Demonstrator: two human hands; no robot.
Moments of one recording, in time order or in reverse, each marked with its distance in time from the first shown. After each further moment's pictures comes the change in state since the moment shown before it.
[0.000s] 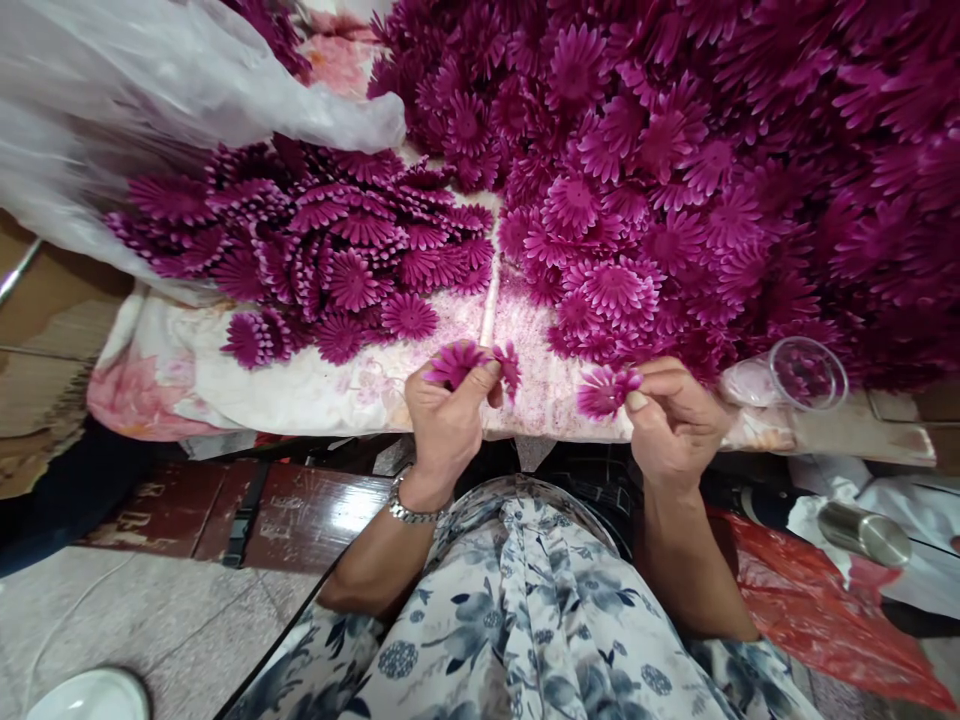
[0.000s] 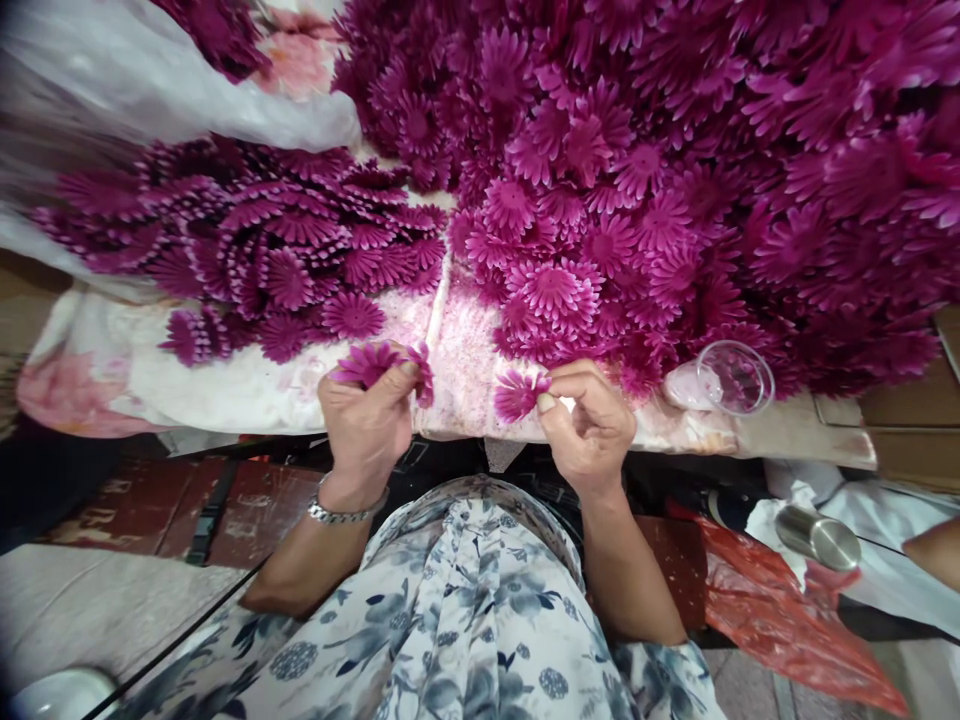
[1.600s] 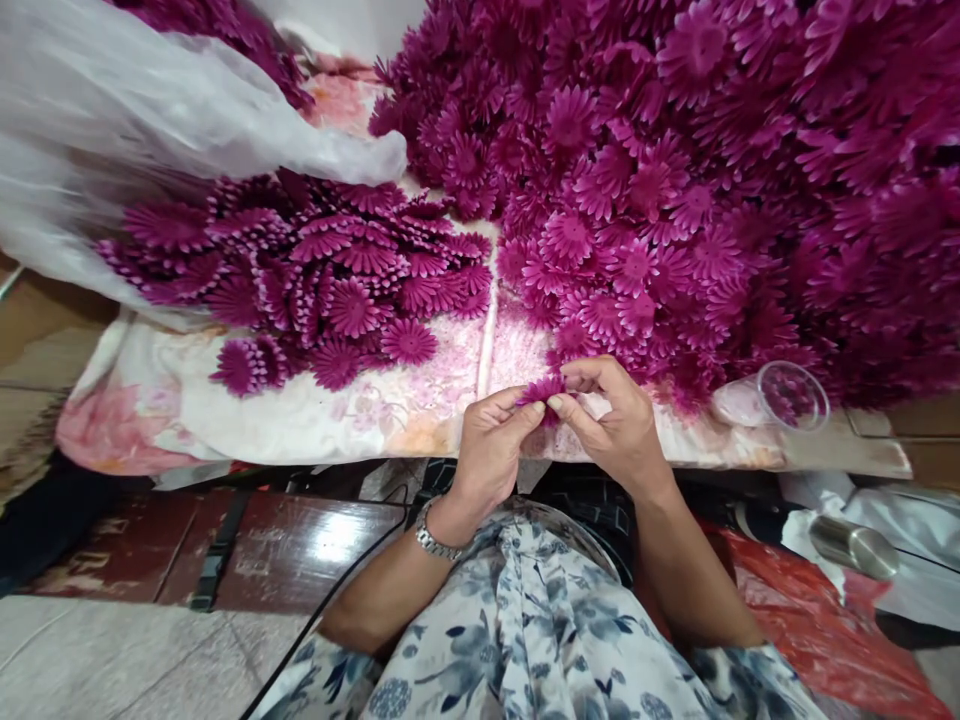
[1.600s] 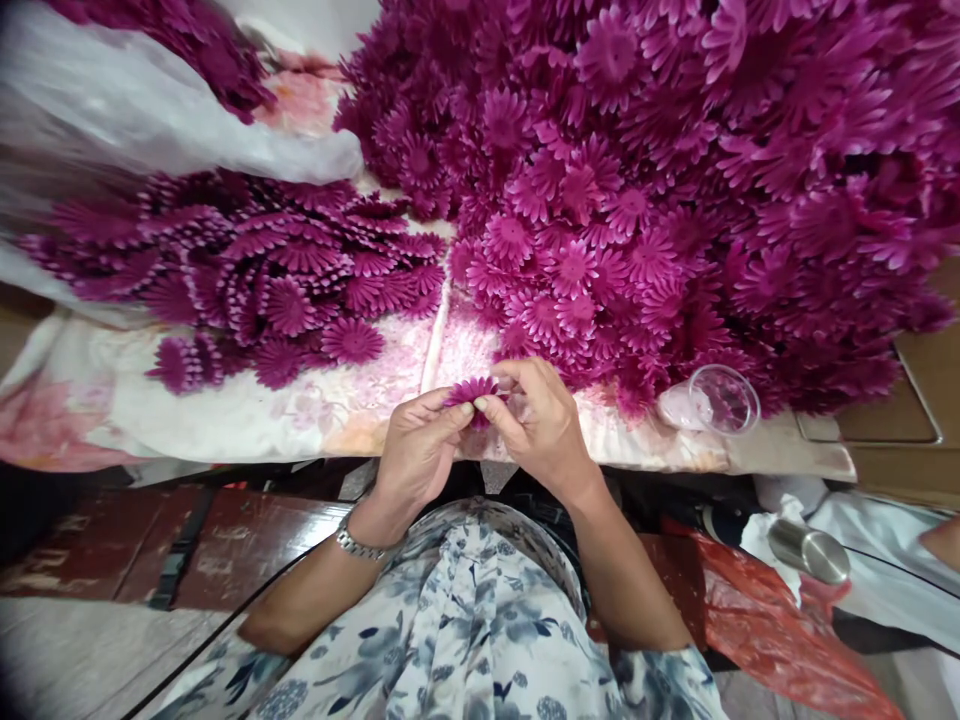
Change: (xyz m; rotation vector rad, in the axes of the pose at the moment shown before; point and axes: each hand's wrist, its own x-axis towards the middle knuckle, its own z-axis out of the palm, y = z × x) left_hand -0.012 -0.001 0.023 -0.264 -0.108 -0.505; right_hand 0.019 -0.006 0.027 -0.388 -0.408 -0.018
